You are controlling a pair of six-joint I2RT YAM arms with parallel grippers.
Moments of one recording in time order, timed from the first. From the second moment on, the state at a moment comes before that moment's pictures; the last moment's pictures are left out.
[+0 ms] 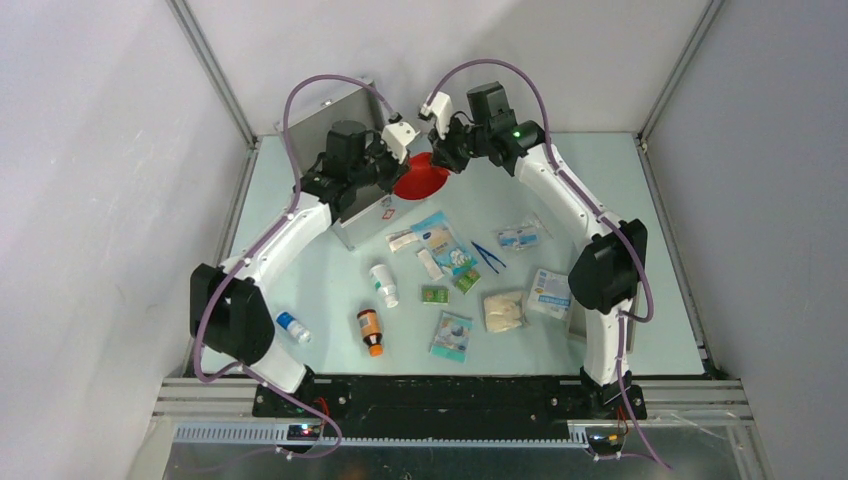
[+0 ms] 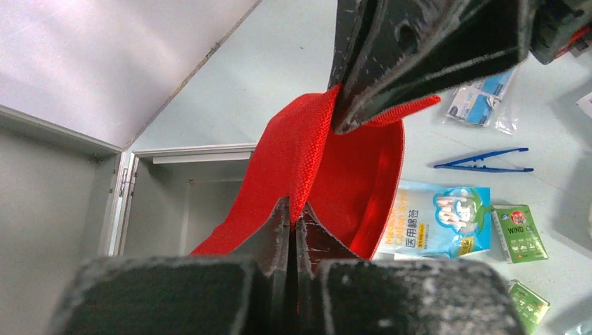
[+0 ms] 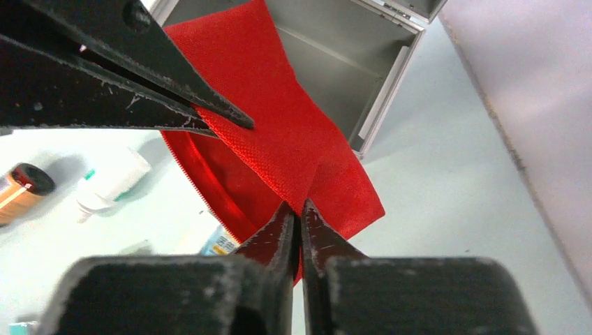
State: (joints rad) left arm -0.41 1.57 1.37 -0.20 0.35 0.36; right arm 0.53 2.00 2.06 -0.63 -0.51 -0.45
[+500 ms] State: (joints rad) left arm -0.38 1.57 1.41 -0.30 0.26 0.19; right arm 0.39 1.79 1.86 -0.49 -0.56 -0.09
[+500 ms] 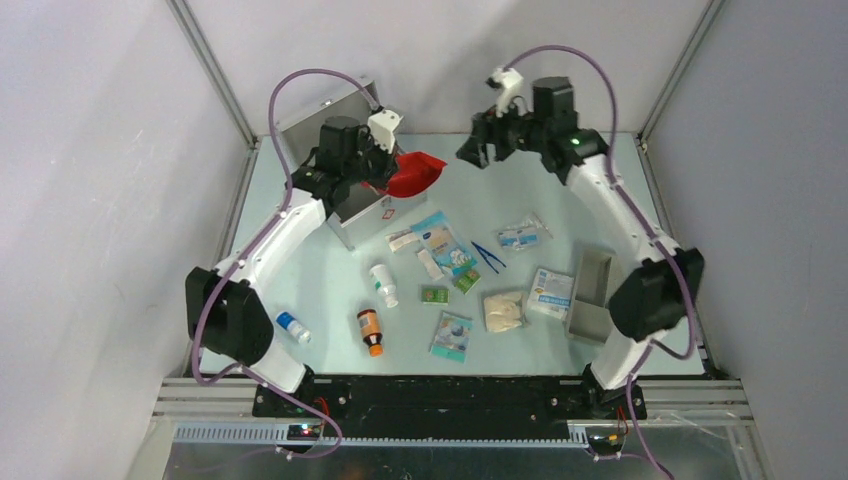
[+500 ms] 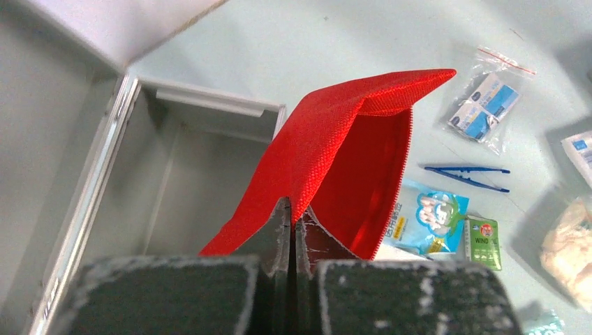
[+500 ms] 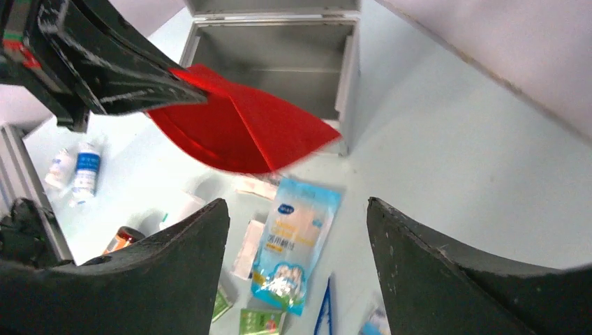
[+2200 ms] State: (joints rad) left arm -0.14 1.37 1.31 -0.44 0.20 -0.37; right arm 0.62 2.09 1.55 -0.49 -0.17 -0.22
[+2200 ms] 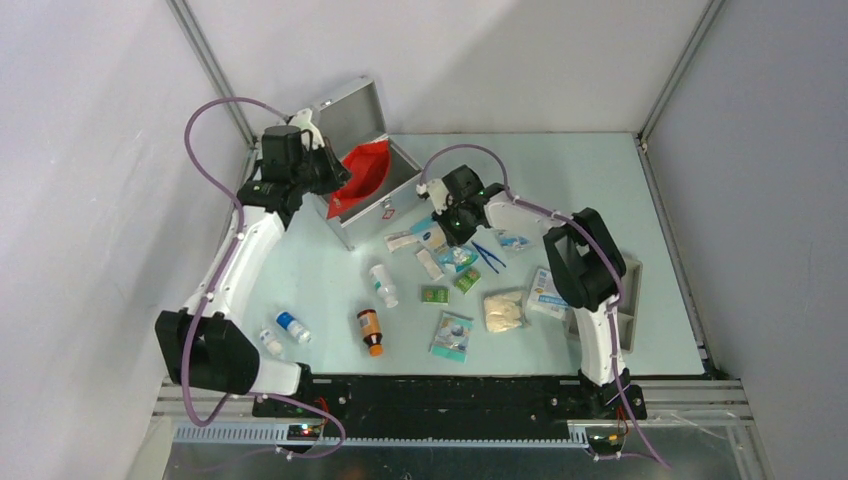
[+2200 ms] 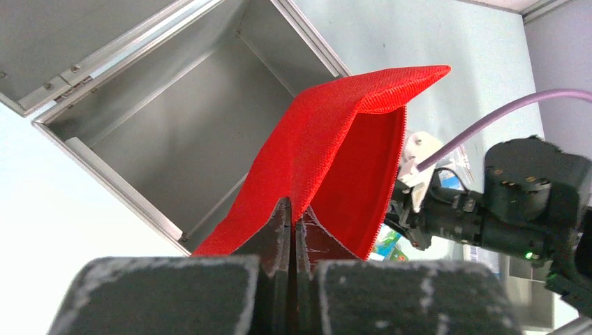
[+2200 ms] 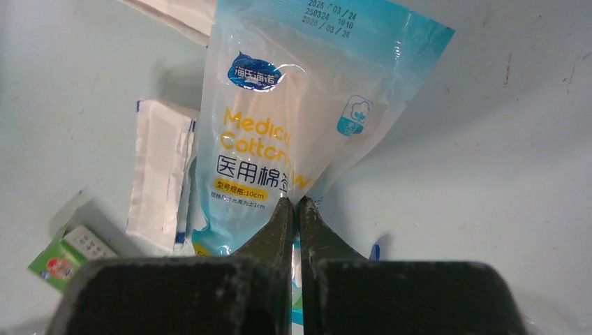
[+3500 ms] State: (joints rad) left arm -0.25 1.84 1.67 -0.43 0.99 -0.32; right arm 0.60 1.55 1.19 0.70 -0.59 -0.79
